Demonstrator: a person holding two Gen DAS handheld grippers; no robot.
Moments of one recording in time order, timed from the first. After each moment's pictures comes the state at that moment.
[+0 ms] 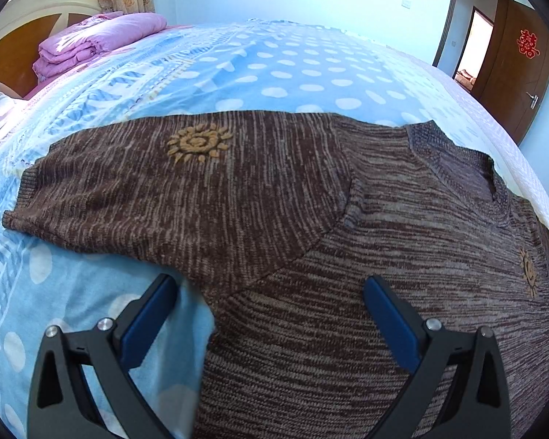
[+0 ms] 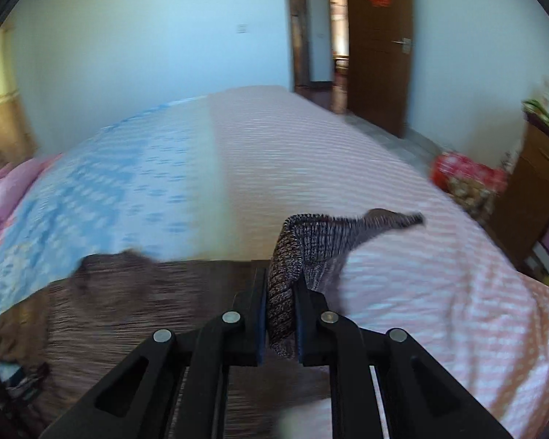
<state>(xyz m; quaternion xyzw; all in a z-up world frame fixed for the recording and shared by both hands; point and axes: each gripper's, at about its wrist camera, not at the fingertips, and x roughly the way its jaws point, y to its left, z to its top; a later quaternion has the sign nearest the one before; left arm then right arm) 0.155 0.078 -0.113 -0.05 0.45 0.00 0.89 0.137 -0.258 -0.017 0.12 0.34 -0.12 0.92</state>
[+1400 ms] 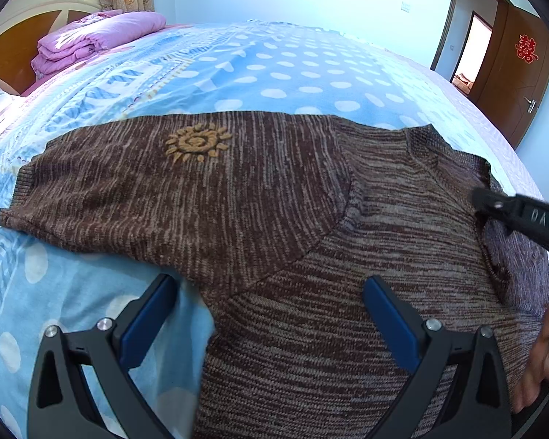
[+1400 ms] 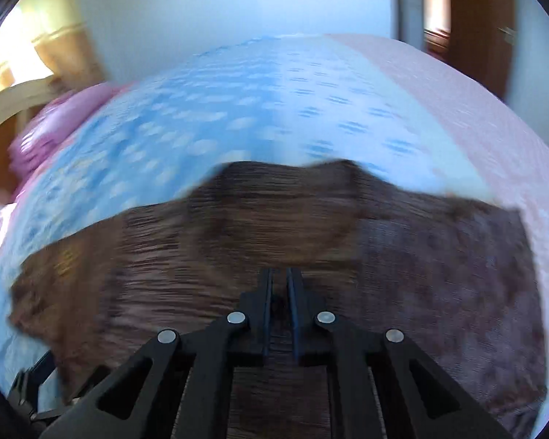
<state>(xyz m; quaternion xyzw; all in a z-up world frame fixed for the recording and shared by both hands) 0.155 0.080 -0.115 -0.06 0.45 0.00 0.89 0.226 -0.075 -0.104 0.09 0.41 0.07 0.90</state>
